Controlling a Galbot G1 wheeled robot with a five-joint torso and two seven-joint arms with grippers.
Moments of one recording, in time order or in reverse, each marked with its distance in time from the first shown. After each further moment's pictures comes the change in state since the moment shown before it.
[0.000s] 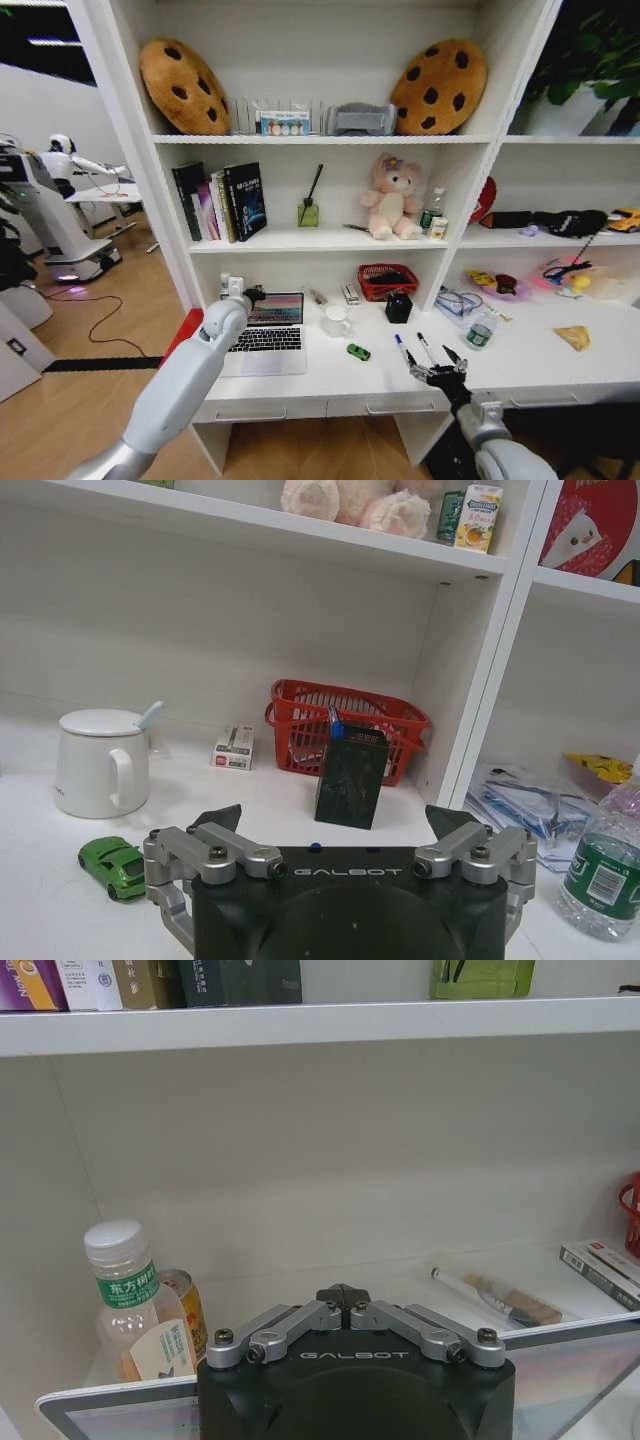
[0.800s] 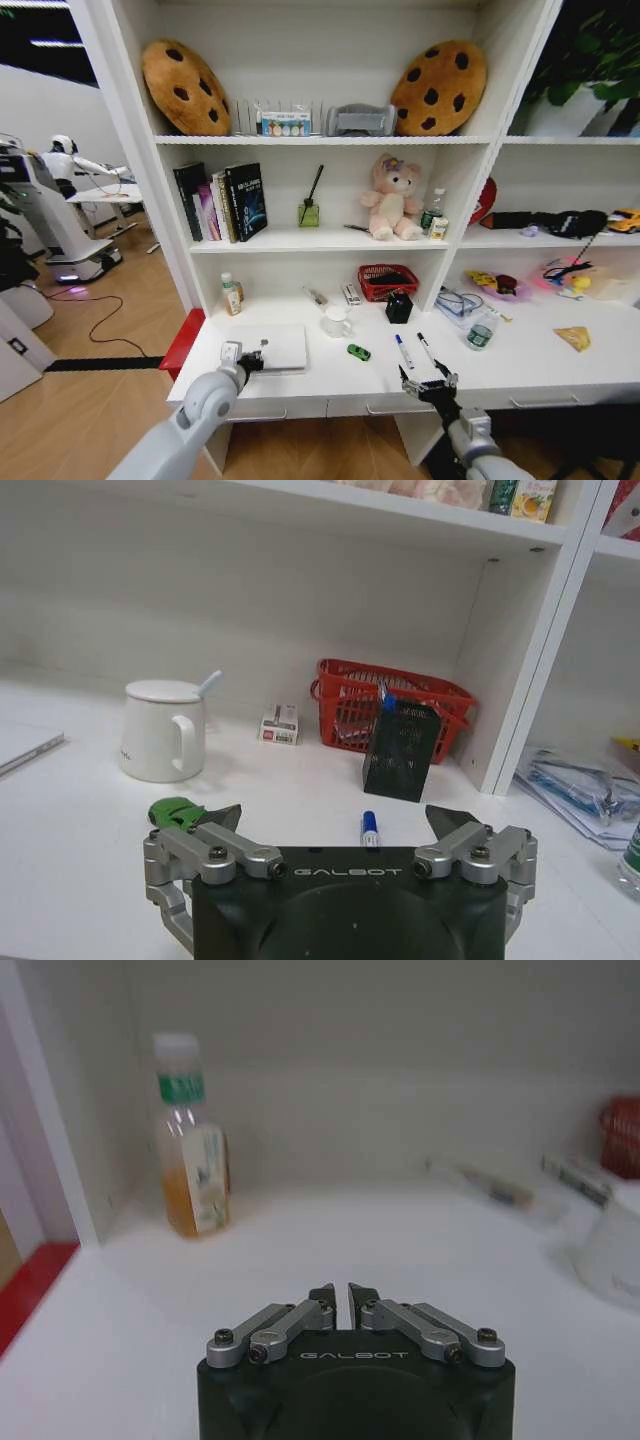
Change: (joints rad) left arm 0.504 0.025 -0.189 -0.253 0.129 -0.239 0.038; right arm -0.053 0.028 -0.078 -0.002 -0.051 0.056 -0.001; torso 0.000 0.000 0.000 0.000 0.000
